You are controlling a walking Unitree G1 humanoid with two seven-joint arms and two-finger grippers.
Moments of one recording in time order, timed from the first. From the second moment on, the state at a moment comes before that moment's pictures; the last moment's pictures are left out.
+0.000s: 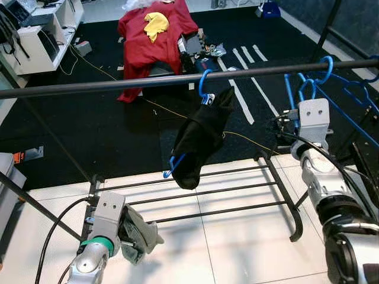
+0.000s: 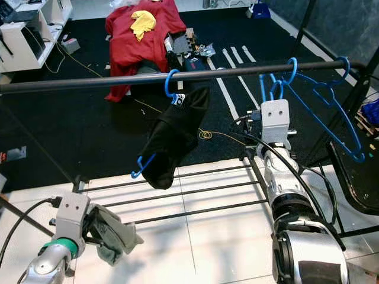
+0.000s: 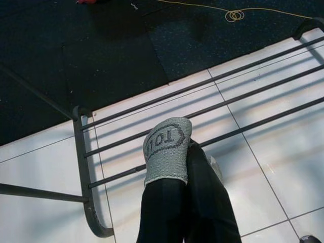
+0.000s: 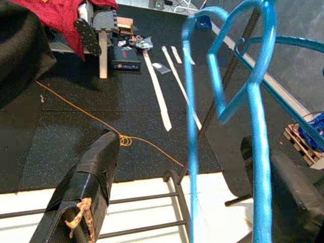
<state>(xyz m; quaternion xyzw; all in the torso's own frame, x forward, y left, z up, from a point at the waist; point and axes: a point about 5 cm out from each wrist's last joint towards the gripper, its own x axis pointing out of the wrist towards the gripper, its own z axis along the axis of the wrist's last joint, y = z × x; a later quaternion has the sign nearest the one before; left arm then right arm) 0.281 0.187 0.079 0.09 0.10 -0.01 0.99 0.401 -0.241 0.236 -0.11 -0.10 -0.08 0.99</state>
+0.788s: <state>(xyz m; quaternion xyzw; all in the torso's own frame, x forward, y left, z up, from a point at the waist) 0.283 0.186 0.082 0.09 0.10 -0.02 0.99 0.403 -0.257 0.251 -0.14 -0.10 -0.13 0.98</state>
